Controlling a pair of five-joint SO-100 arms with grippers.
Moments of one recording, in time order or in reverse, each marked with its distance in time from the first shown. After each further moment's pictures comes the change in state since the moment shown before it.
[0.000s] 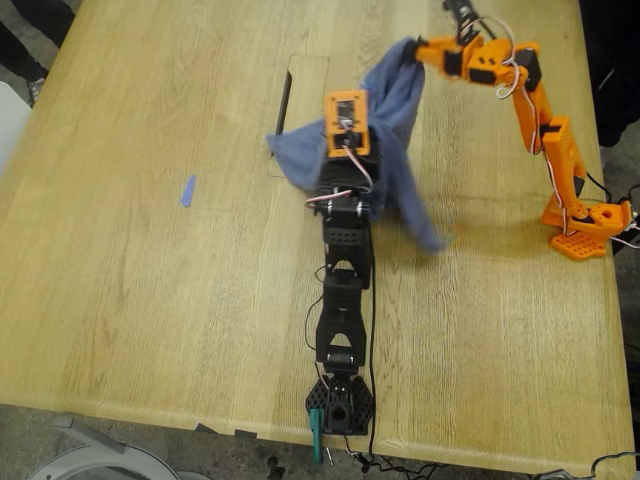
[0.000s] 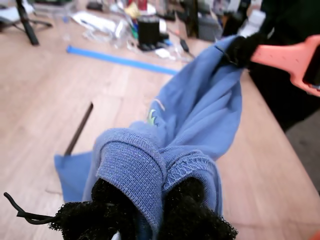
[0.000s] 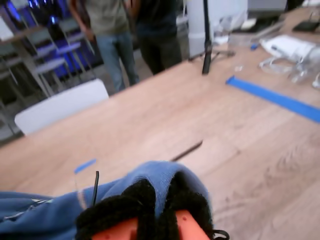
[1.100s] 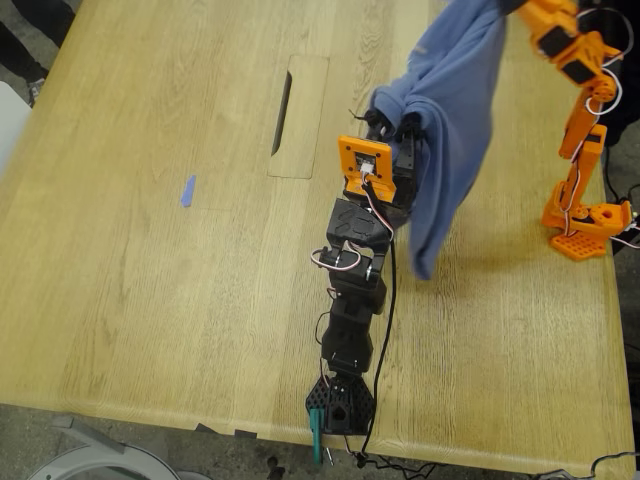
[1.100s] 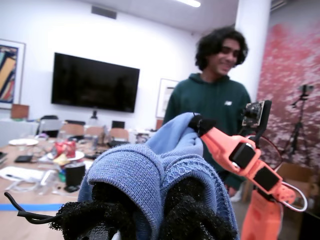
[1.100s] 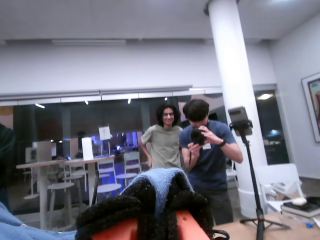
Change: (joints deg) arm 0 16.9 18.3 0.0 -22.8 1.4; arm 1 -8.2 24.3 -0.1 -17.3 -7.0
